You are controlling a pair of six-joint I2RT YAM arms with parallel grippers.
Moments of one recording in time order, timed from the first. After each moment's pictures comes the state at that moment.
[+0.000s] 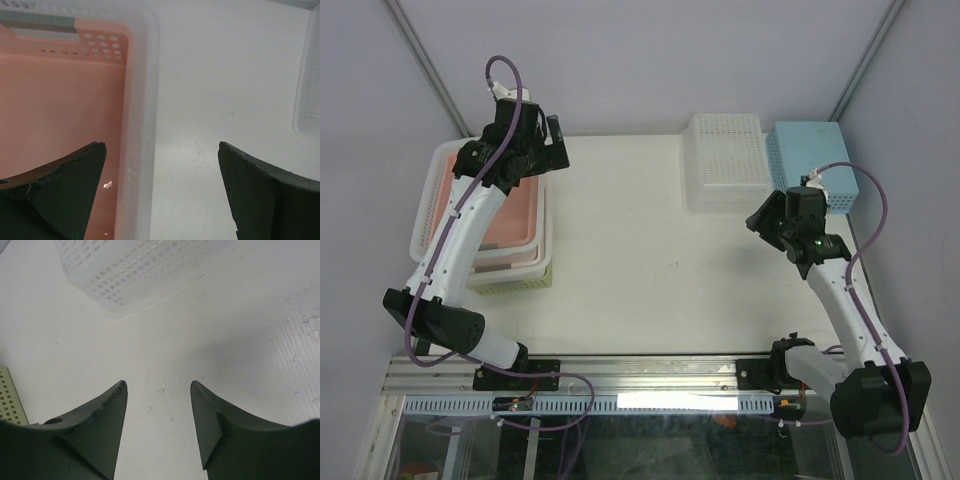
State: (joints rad) left arm -0.34 1.50 1.79 -0.95 -0.32 -0.38; right arm 0.12 1.06 0.86 -0.49 0.05 0.65
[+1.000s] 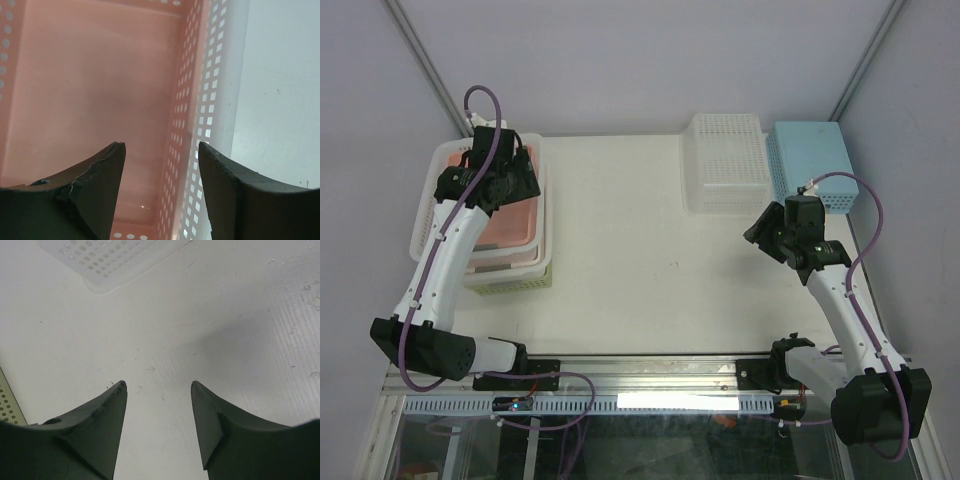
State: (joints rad) left arm -0.20 1.34 1.54 -0.99 -0.31 -0.37; right arm 0.12 0.99 0.81 -0.60 0.01 0.65
